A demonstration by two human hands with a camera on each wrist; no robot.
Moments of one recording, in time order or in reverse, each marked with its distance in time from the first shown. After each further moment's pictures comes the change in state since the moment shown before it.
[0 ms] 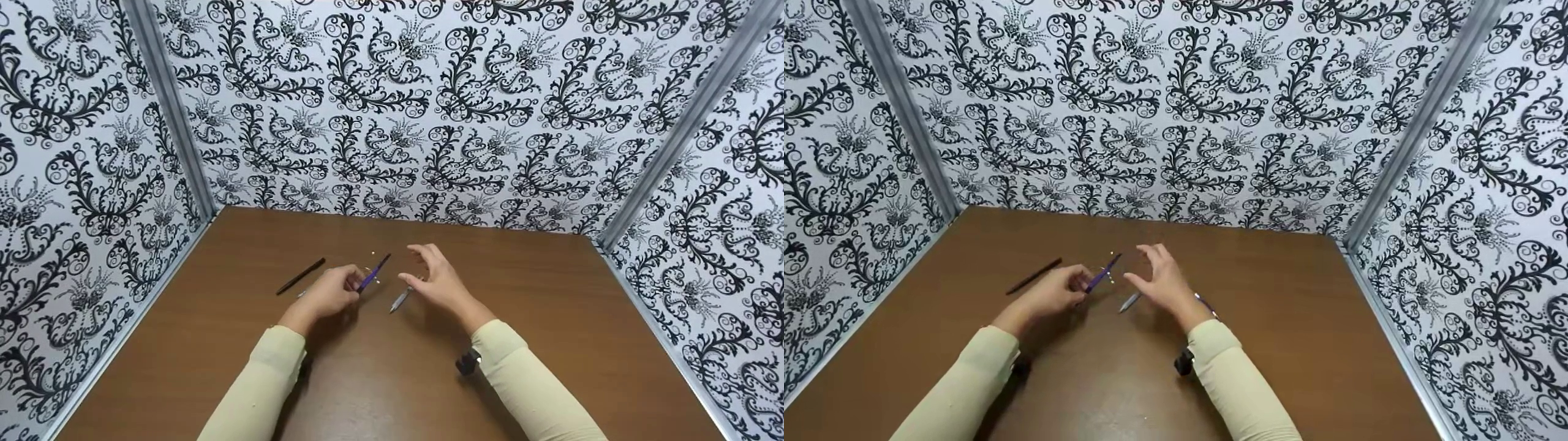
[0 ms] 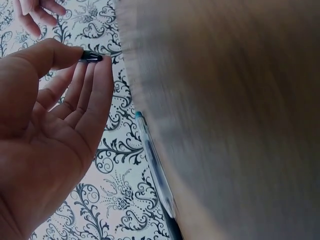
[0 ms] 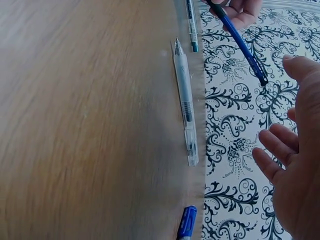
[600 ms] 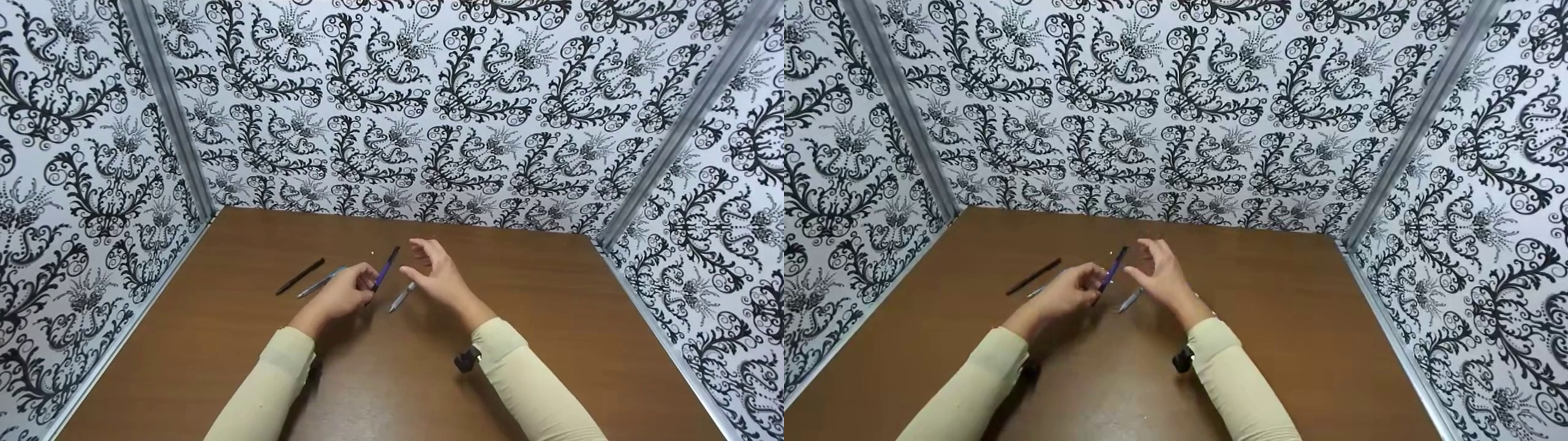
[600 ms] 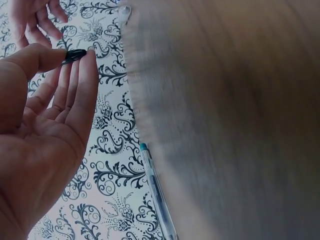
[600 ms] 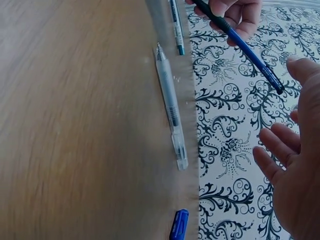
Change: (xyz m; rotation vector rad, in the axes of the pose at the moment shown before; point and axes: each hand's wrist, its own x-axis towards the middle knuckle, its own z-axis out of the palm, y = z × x) left_hand 0.006 0.019 0.017 -0.164 -0.001 0.012; right_hand 0.005 -0.004 -0.004 0.123 0.055 -0.012
